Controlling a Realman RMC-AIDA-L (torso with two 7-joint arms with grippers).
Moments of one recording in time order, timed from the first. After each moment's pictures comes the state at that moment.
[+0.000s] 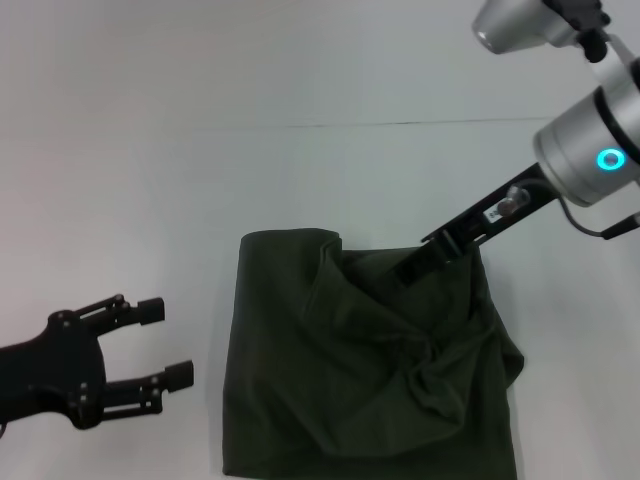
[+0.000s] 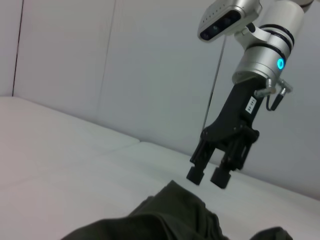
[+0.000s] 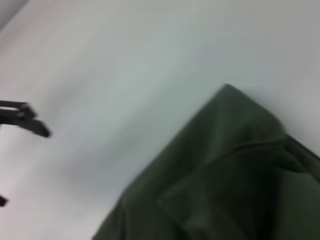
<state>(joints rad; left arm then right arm) -0.30 -2.14 0.54 0.88 2.00 1.85 -1.31 0.85 2.08 -1.07 -1.17 -2.45 -1.73 2.61</state>
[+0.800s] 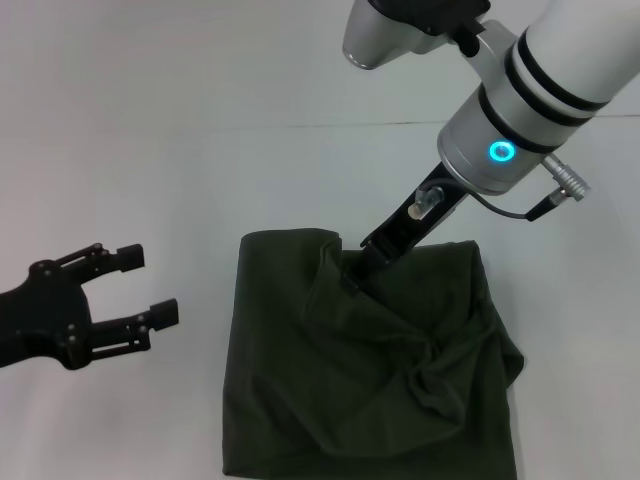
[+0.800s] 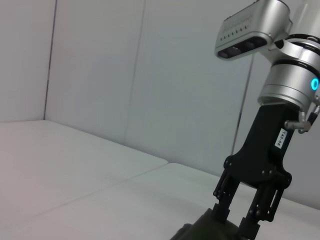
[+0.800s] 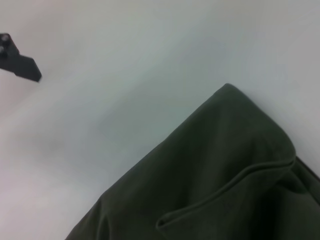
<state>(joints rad) -0.34 -2.12 0.51 0.88 1.95 1.79 -1.34 0.99 2.10 -1.33 -1.16 -2.55 -1.65 2.82</state>
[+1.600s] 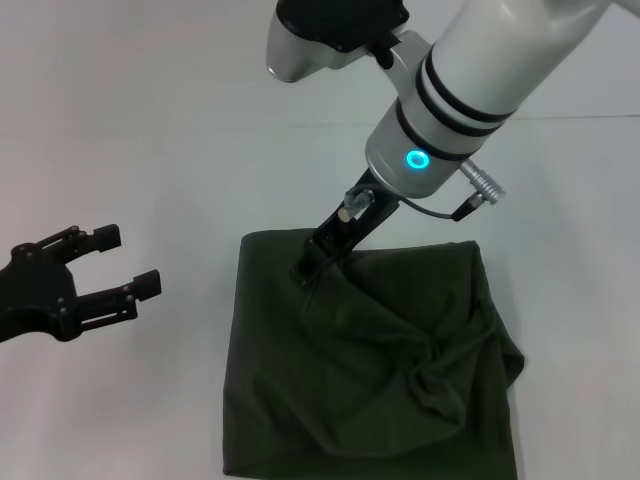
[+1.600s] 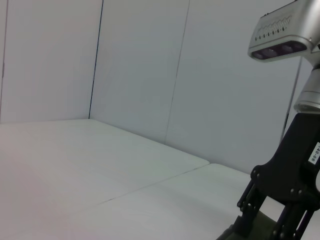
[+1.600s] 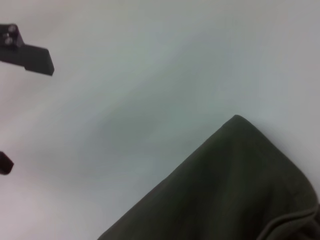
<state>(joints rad) -0.35 -2.12 0.48 0.87 1.94 1.69 -1.35 1.09 2.11 -1.47 -1.01 -2.53 -1.47 2.91</state>
